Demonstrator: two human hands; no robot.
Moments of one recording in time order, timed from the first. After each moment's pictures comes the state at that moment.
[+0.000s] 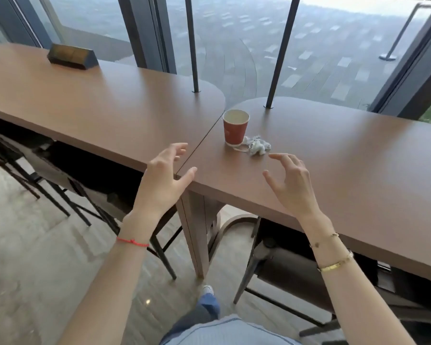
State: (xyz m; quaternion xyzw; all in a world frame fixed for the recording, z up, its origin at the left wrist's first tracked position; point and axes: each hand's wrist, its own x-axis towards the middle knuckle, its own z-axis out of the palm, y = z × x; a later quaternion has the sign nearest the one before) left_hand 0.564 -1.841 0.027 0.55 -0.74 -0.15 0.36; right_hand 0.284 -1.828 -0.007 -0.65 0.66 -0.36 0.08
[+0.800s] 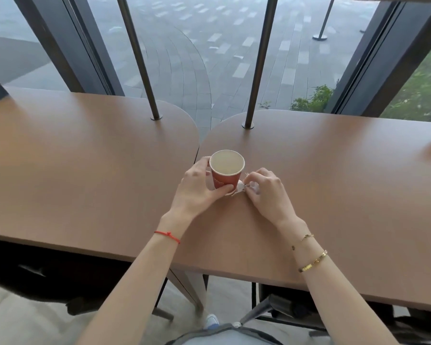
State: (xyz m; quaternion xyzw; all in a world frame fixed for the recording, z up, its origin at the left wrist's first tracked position) left_hand 0.478 -2.048 -0.006 0.44 -0.79 -0.31 0.30; right_hand 0.299 -1.976 -0.027 -0.60 0.74 -0.29 0.09
